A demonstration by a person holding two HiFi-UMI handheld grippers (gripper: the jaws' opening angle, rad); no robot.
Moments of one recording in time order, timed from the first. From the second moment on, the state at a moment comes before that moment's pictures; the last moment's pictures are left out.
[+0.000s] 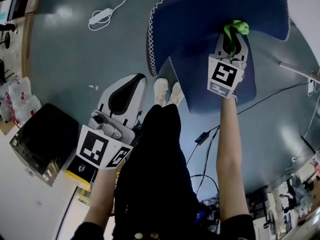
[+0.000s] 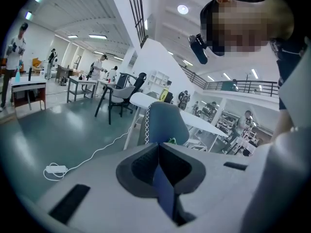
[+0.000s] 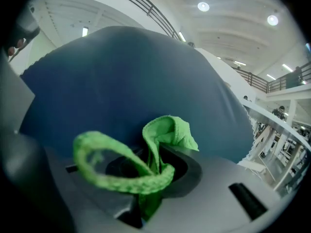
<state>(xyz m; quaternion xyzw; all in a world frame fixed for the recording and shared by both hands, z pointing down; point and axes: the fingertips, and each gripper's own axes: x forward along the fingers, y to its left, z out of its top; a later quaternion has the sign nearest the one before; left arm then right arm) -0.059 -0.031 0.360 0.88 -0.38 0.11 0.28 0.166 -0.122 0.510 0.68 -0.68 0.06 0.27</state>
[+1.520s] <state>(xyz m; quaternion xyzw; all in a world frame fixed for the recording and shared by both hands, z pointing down) -0.078 -0.019 0.332 0.88 -0.37 0.11 0.26 0.205 -0.088 0.491 0.71 -0.64 0.13 0.25</state>
